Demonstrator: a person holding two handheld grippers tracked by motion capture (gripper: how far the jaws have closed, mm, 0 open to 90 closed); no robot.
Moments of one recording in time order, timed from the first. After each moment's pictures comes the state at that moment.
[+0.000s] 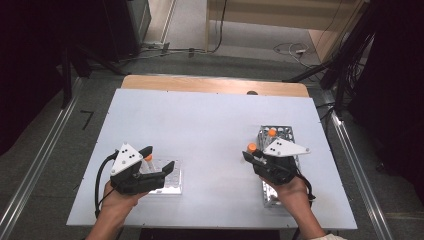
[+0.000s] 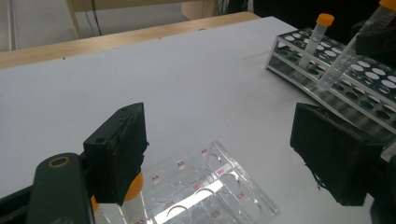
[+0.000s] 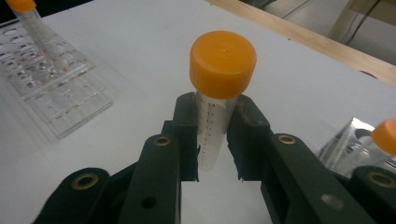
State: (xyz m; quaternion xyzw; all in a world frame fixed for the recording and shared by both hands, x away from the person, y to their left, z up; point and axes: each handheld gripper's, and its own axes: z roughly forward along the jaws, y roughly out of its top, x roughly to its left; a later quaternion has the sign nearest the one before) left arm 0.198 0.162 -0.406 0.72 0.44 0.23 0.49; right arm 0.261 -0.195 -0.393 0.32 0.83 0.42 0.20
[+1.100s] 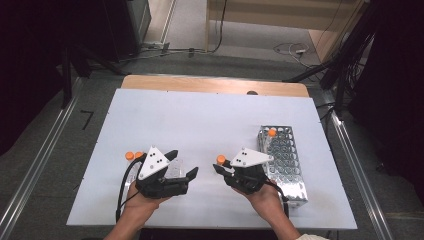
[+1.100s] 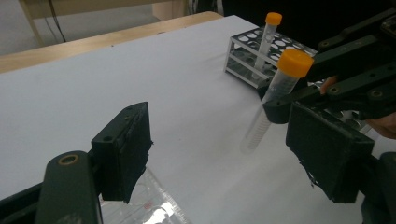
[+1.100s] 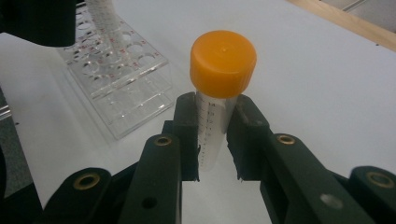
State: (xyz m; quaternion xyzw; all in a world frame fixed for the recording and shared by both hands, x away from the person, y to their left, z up) left arm 0.199 0.112 -0.405 0.74 0.40 0.21 0.50; right arm 0.246 -0.134 -0.416 0.26 0.85 0.43 0.15
